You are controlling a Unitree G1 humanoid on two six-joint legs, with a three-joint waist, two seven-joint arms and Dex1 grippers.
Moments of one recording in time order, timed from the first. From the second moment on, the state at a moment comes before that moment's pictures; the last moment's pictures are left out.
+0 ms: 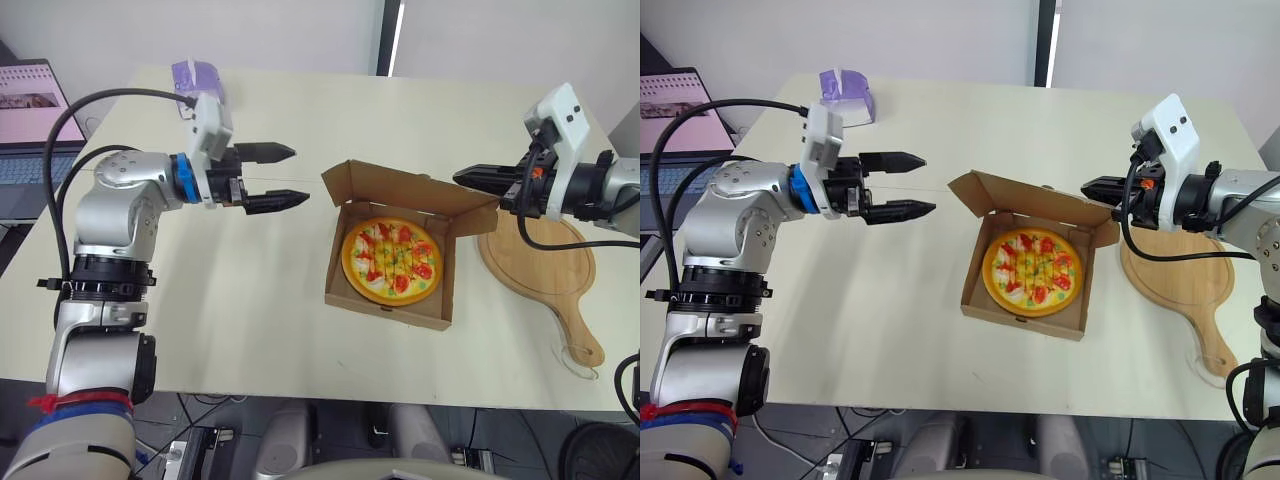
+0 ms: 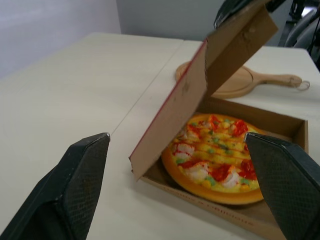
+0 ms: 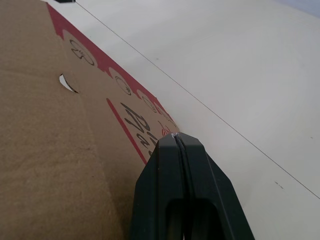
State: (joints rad) left arm -0.81 0.63 -0.05 0.30 -0.39 0.32 -1.29; right arm -0.72 -0.88 -0.13 -0.32 0.69 1.19 0.72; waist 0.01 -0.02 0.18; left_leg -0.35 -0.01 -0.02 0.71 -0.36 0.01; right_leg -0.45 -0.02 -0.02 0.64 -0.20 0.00
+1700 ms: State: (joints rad) left arm -0.79 0.39 -0.04 0.24 -0.34 0.41 -0.96; right arm -0.11 -0.73 -0.57 -0.75 0.77 1.14 0.50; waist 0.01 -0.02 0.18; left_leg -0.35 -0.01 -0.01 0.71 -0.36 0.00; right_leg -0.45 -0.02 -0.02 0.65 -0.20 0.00
